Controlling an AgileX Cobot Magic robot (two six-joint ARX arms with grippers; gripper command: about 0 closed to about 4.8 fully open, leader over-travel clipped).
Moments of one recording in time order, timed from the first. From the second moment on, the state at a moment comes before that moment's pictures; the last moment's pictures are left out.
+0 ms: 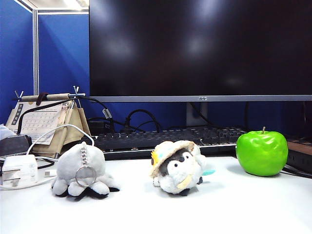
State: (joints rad) left arm -0.01 0.01 0.17 -0.30 0.00 -0.12; right arm 0.21 0.06 0.13 -0.32 0.10 0.21
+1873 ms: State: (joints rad) left arm 0.00 0.01 0.01 -0.06 -0.03 -0.11; right arm 0.21 0.06 0.13 -0.33 0.11 0.21
